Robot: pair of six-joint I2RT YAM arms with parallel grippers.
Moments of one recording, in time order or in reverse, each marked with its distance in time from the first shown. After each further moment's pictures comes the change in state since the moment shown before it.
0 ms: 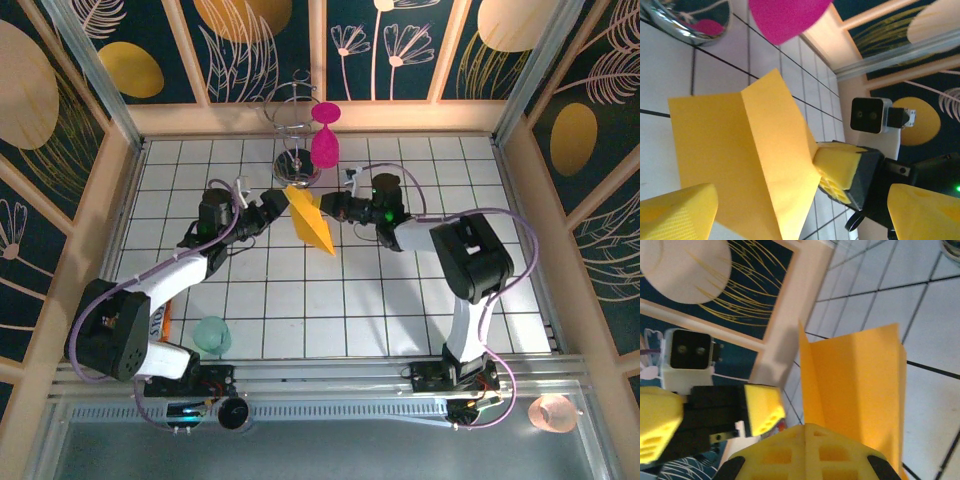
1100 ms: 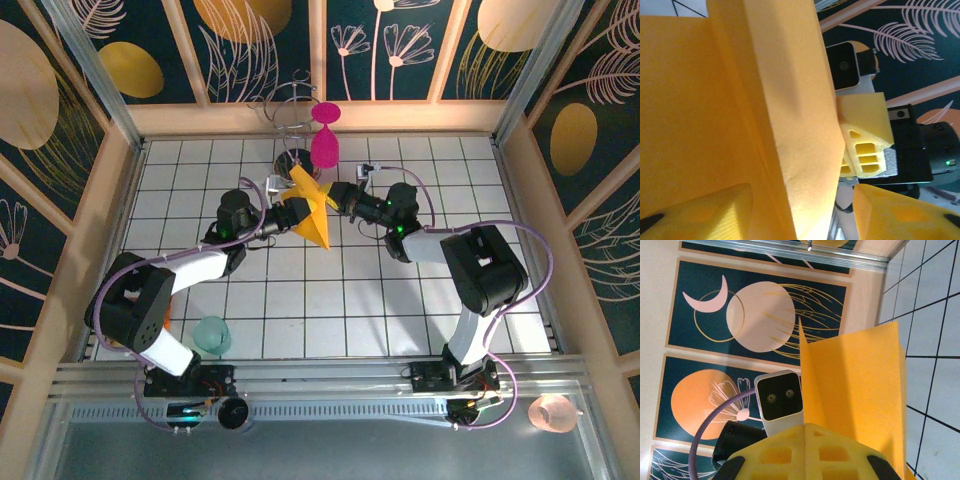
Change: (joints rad) left arm -0.093 0.176 0.024 0.351 0.211 -0.026; right arm 0.000 -0.099 -0.125 0.333 0.089 0.495
